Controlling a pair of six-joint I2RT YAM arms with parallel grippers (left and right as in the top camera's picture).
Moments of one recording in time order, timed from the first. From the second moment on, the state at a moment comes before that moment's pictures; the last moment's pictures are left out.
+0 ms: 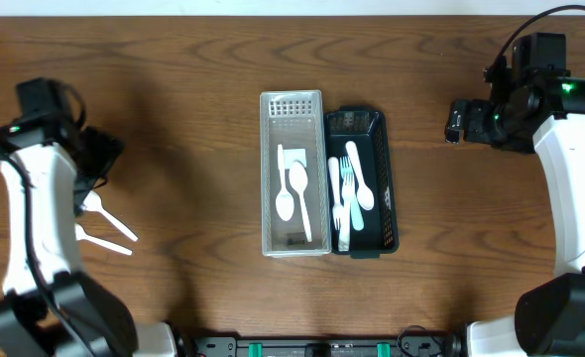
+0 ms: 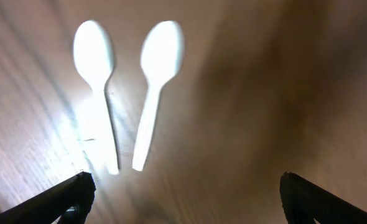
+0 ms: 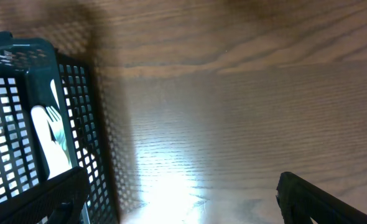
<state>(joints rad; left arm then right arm) 0.40 1.62 1.33 -1.09 -0.10 -0.75 -0.07 1.64 1.54 -1.15 -0.08 0.10</state>
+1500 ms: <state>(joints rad) 0.52 2.00 1.29 -0.88 0.04 -0.43 -0.08 1.64 1.54 -1.16 -0.08 0.10</state>
